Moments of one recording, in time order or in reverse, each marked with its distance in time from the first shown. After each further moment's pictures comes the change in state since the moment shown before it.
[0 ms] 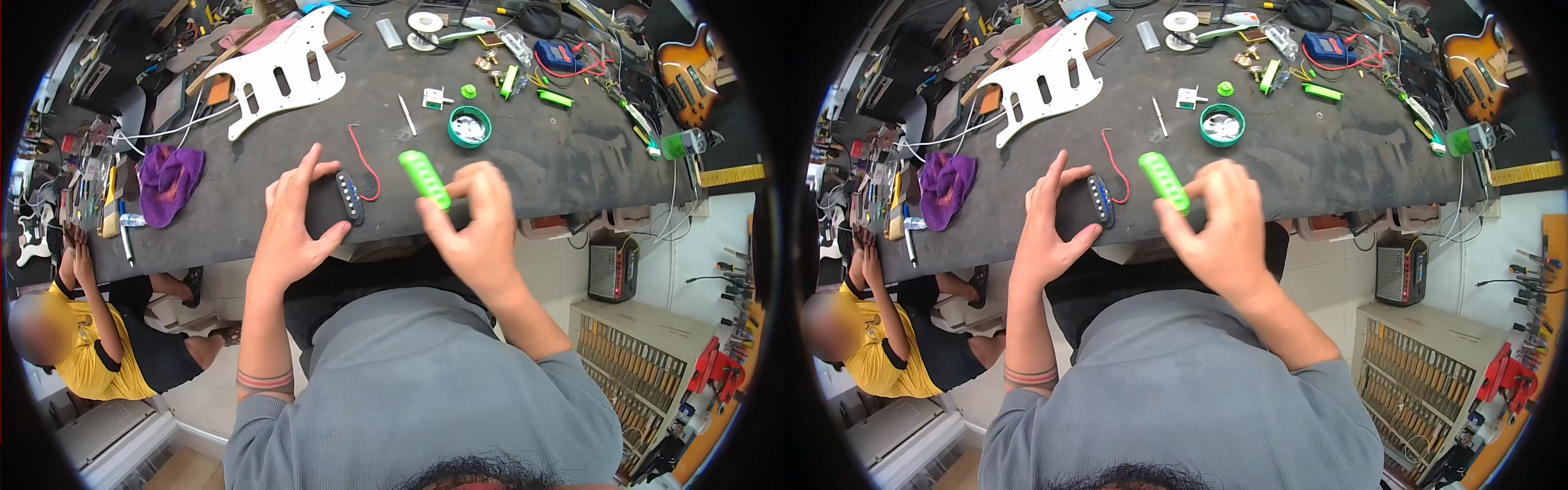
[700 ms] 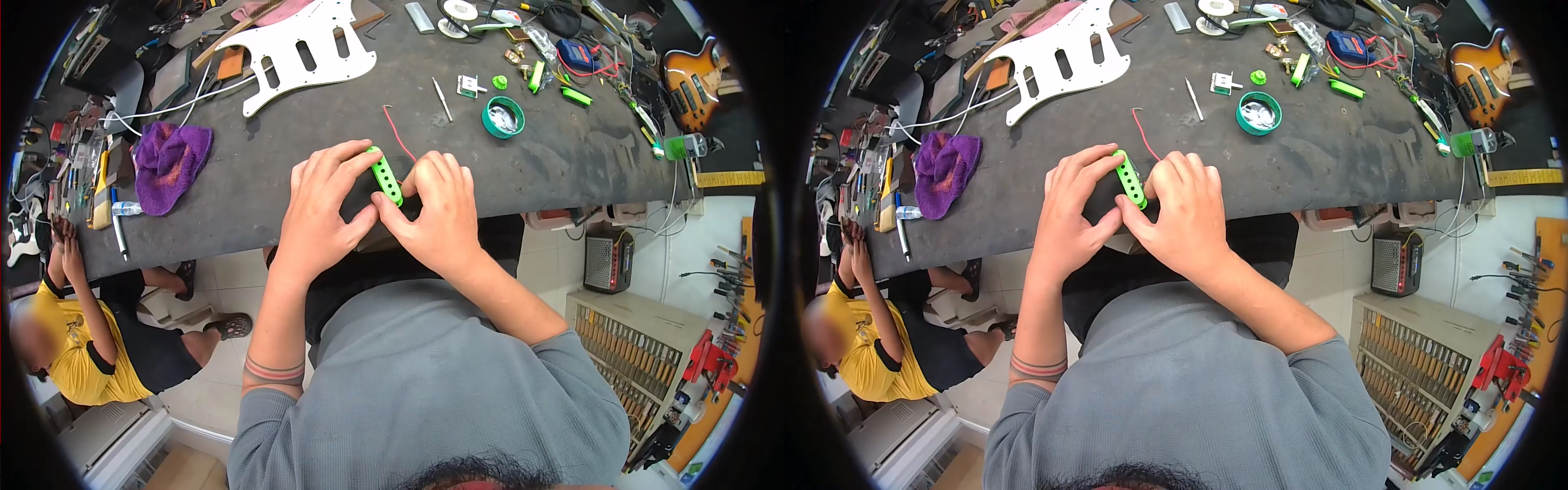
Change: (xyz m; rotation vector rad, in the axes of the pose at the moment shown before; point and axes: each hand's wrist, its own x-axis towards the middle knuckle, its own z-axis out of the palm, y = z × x) left_hand -0.001 -0.013 0.000 -0.001 0.030 0.069; right_hand -0.004 -0.032 0.088 -0.124 -0.160 -0.043
